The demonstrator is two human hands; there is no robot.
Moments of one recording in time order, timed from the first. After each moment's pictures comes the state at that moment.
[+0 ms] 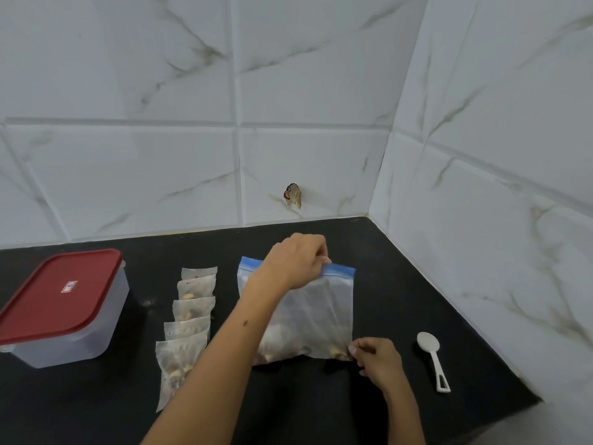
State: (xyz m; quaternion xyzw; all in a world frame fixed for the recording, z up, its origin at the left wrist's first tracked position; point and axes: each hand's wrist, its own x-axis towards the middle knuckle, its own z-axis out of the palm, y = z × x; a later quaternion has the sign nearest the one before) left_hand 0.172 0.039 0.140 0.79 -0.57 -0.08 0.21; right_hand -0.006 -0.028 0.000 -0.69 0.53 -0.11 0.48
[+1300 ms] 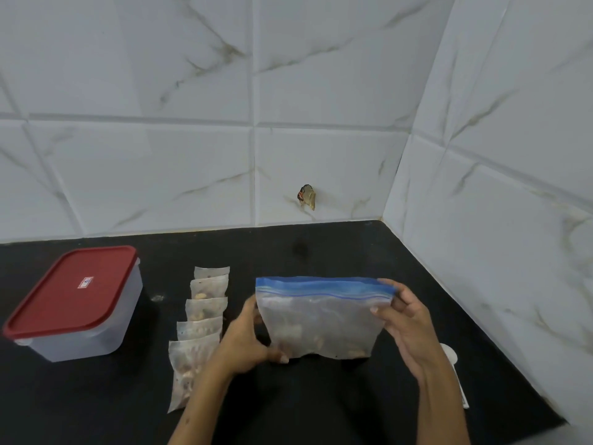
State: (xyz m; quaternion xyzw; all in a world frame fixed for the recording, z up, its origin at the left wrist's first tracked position) left_hand 0.204 0.135 0.017 0.76 -0.37 -0.29 0.45; right_hand 0.003 -0.041 0.067 -0.57 0.29 -0.33 0.69
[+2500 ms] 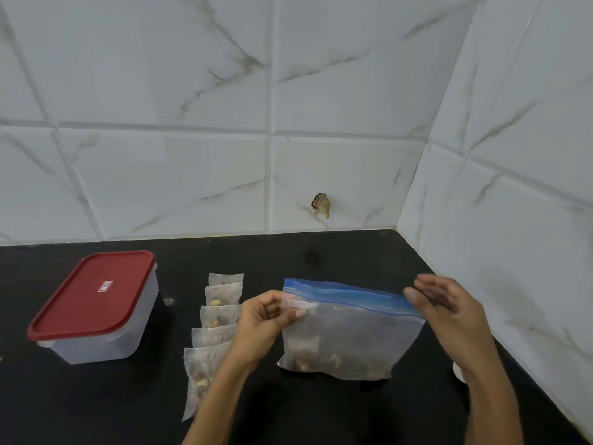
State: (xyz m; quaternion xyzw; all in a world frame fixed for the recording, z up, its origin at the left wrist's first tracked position) left_hand 0.201 0.123 0.046 0.55 -0.30 -0.29 0.72; right_hand -0.003 -0.040 0.114 -0.72 0.38 -0.36 0.45
